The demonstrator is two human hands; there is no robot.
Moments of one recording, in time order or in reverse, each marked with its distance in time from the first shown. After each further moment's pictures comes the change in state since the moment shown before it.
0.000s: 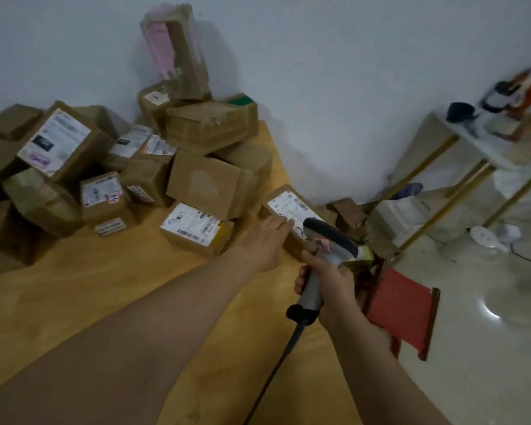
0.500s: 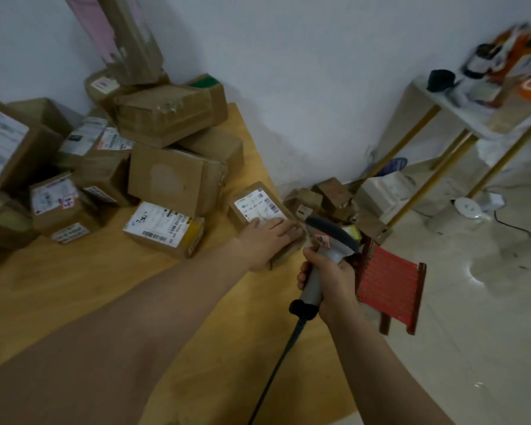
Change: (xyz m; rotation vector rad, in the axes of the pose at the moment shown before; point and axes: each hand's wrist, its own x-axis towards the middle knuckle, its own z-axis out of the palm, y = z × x) left_hand 0.042 0.029 0.020 0.422 -0.215 0.277; right_hand 0.030 -0.009 -0.046 0.035 0.124 0.027
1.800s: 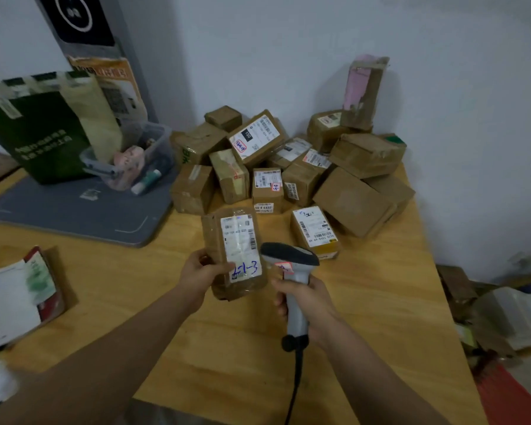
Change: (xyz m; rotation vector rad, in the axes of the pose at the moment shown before) left_hand -0.372 -0.061 0.144 -2.026 1.016 -1.256; right_hand -0.166 0.139 0.168 -0.656 -0.715 0.025
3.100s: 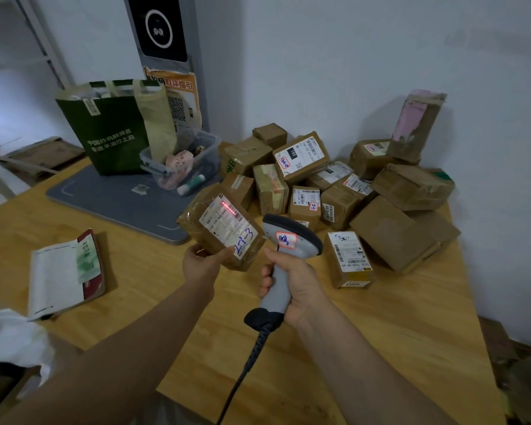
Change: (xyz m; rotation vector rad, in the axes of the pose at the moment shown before) left_hand 0.011 0.015 -0.036 -0.250 0.415 0.151; right_hand -0.017 -0.051 0.090 0.357 -0.209 0.121
